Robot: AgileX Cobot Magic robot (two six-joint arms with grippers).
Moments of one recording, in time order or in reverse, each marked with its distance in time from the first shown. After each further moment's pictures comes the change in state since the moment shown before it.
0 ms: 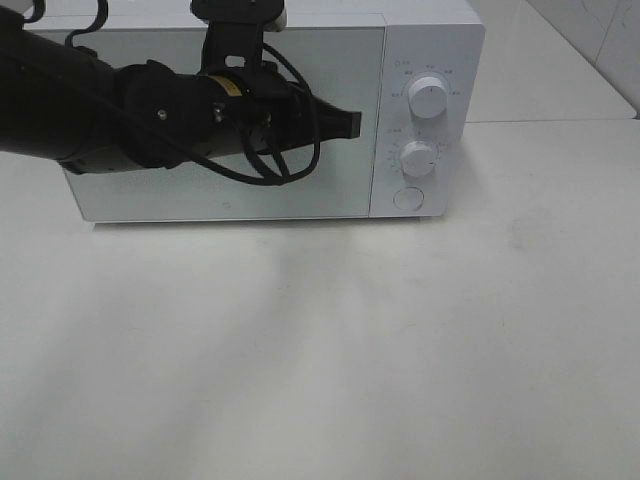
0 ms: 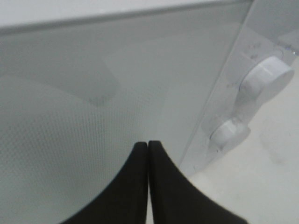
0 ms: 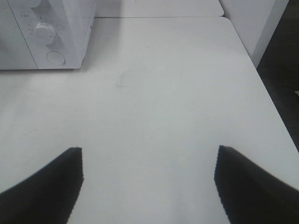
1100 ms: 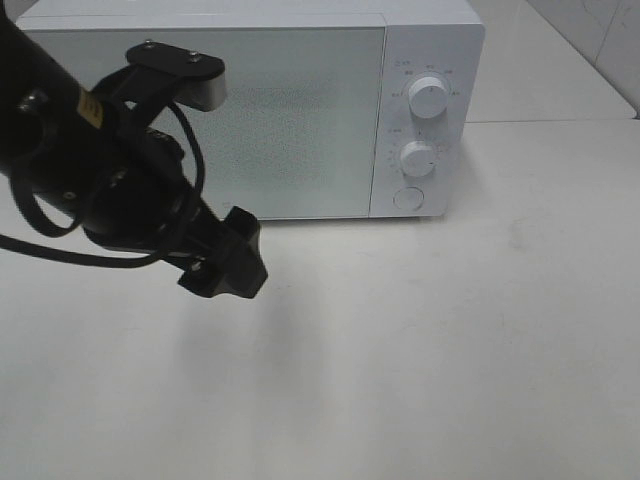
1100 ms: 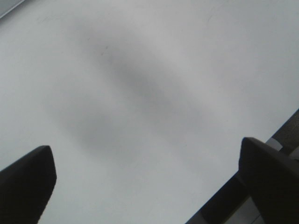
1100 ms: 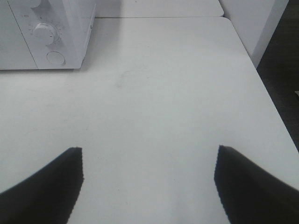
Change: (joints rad) left arm 0.013 -0.381 0.115 0.318 0.961 -0.173; right arm 0.000 0.000 0.000 0.000 0.000 0.000
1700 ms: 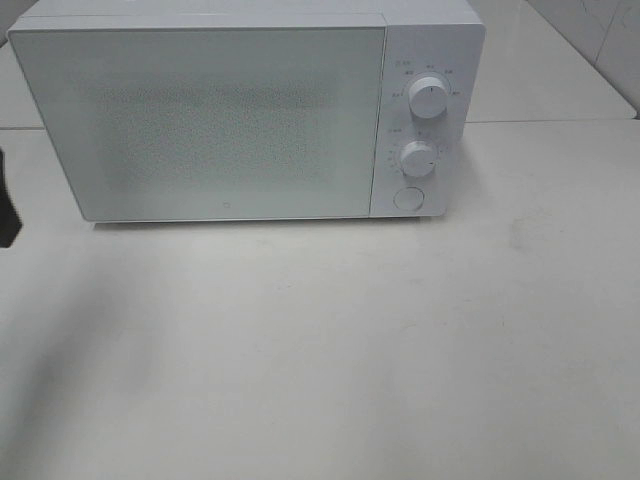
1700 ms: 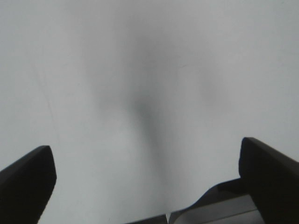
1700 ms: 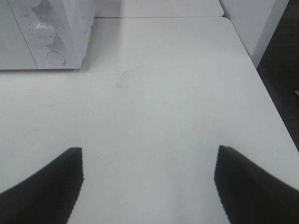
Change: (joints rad) left arm 0.496 -0.181 0.001 0.075 0.354 -0.021; right arm 0.000 0.000 0.000 0.000 0.000 0.000
